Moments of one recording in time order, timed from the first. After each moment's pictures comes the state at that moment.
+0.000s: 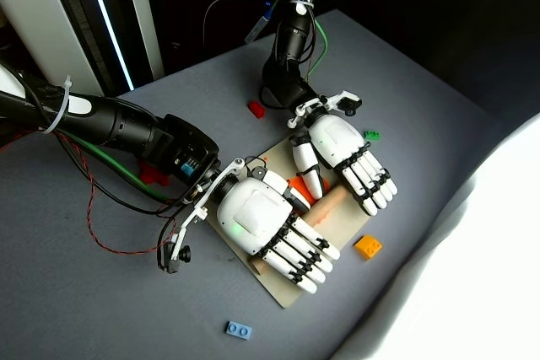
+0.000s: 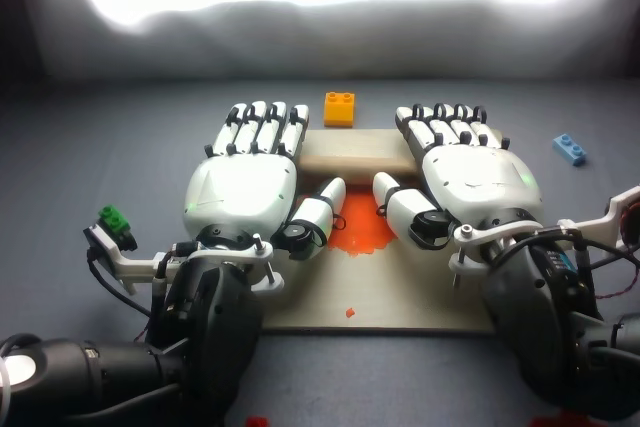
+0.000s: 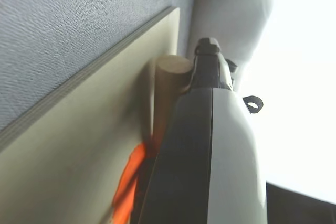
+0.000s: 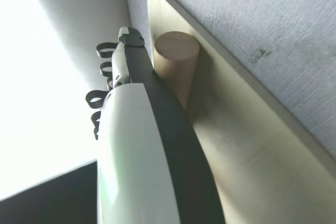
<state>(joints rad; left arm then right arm) 0.69 -1.59 1.40 -0.87 -1.11 1.58 -0.64 -1.60 1.35 1.01 1.04 -1.52</state>
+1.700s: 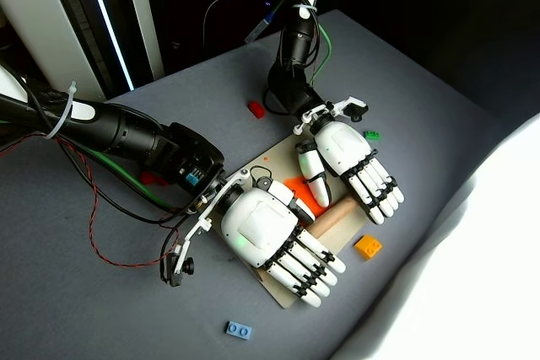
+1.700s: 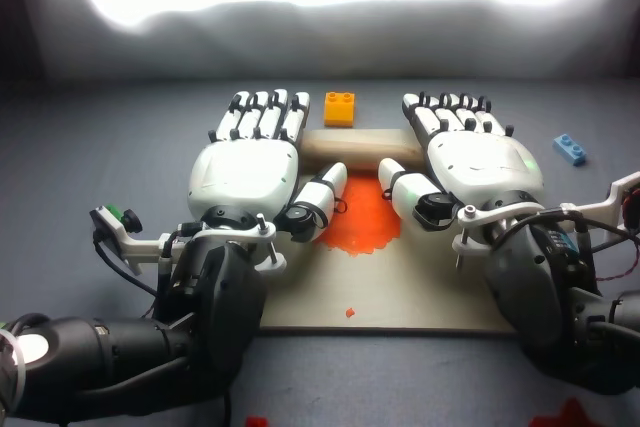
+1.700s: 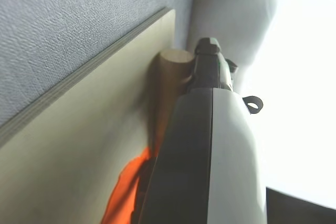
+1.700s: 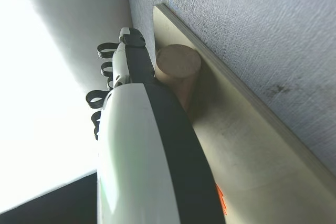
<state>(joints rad) 0.66 -1.61 1.48 -0.87 -1.06 1.57 -0.63 -1.61 1.41 1.02 0.99 -1.51</state>
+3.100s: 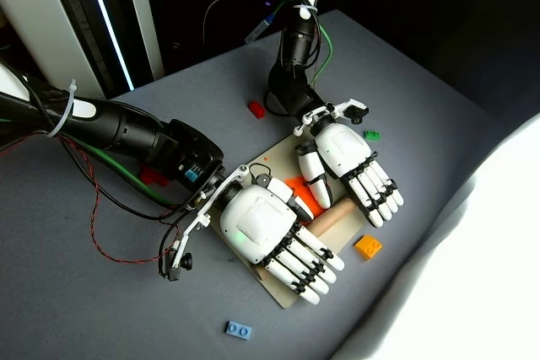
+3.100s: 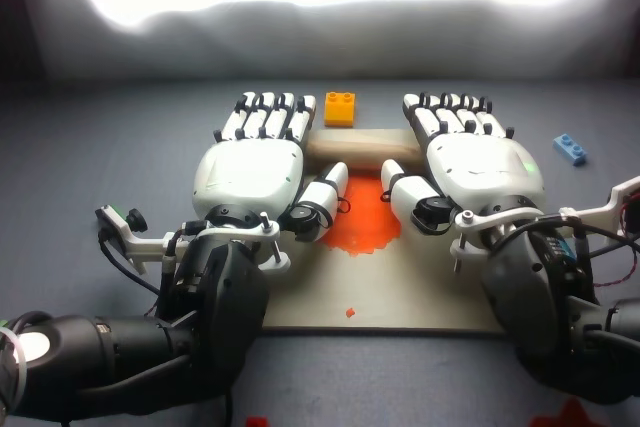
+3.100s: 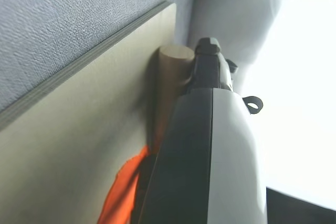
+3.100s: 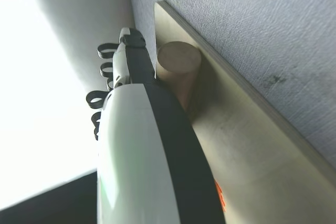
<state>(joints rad) 0.66 -1.61 1.47 -0.87 -1.04 1.56 -0.63 -1.61 1.39 1.03 1.04 -1.53</state>
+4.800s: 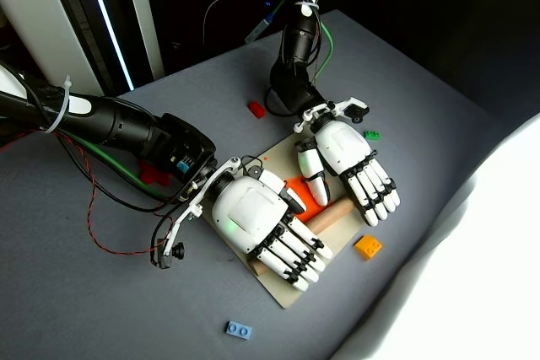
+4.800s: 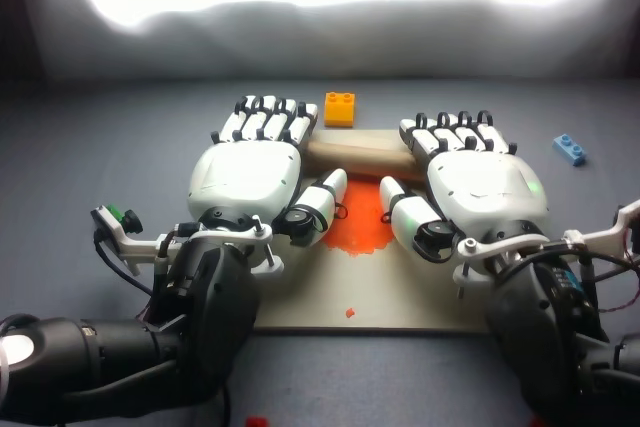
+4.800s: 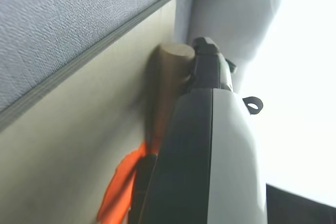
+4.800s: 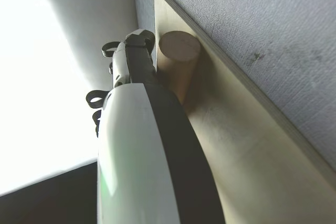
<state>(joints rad) 0.67 -1.58 1.44 -0.84 -1.03 1.53 -0.67 -1.61 1.32 0.99 1.12 -1.55</state>
